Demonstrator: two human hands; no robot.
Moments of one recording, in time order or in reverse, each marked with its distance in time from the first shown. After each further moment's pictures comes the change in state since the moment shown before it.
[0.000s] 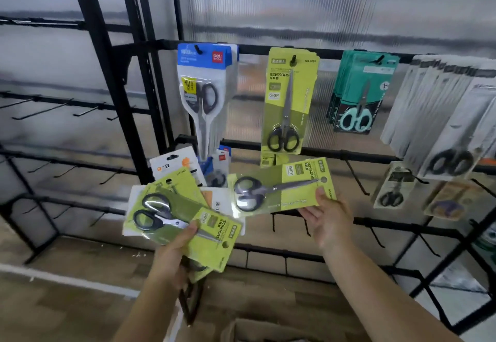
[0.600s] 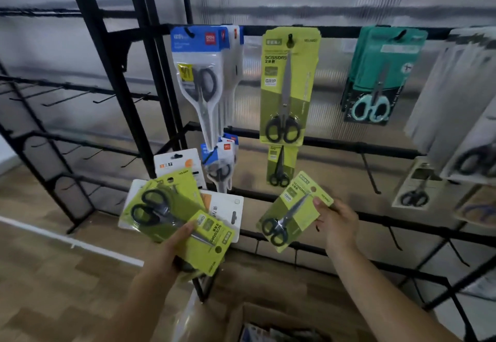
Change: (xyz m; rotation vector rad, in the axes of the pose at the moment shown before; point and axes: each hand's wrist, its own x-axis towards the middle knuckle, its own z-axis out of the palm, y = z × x) left_hand -0.015 -0.017 0.001 0.105 0.041 0.073; right_hand 0.047 0.023 -0.048 -0.339 -0.019 -0.030
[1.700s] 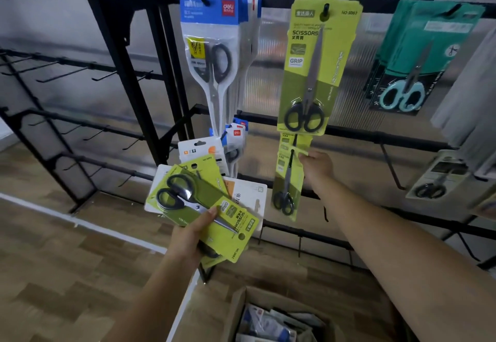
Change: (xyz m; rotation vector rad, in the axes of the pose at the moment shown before) left_hand 0.027 -0.009 0.013 -0.075 0.002 -0.059; right_hand 0.085 -0.007 0.090 -0.620 -0.083 -0.029
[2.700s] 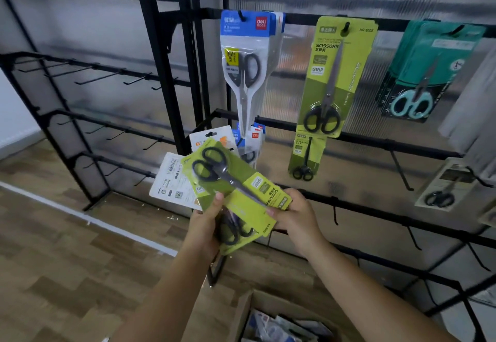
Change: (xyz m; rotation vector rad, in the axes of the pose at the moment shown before) left_hand -0.031 0.019 0.004 -0.165 -0.026 0.126; right_hand -0.157 0.016 0.023 0.347 -0.441 -0.090
